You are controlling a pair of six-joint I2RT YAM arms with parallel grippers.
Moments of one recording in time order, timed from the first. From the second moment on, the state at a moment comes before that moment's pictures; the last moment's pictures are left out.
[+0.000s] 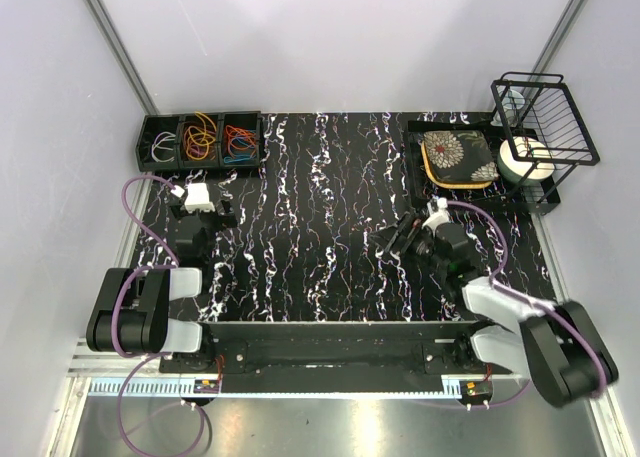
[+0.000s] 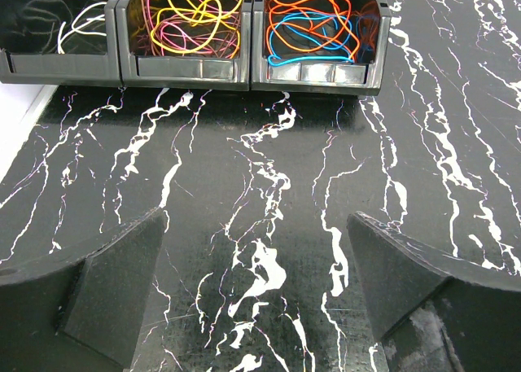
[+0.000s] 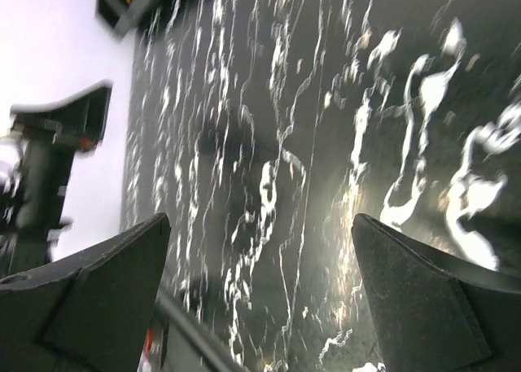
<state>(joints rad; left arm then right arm) -0.03 1.37 0.25 1.00 -0.10 -0.02 0.36 1.16 0.23 0.60 -0.35 0.91</state>
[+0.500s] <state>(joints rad) -0.03 1.37 0.25 1.00 -0.10 -0.02 0.38 0.90 0.52 -0.02 0.47 0.61</state>
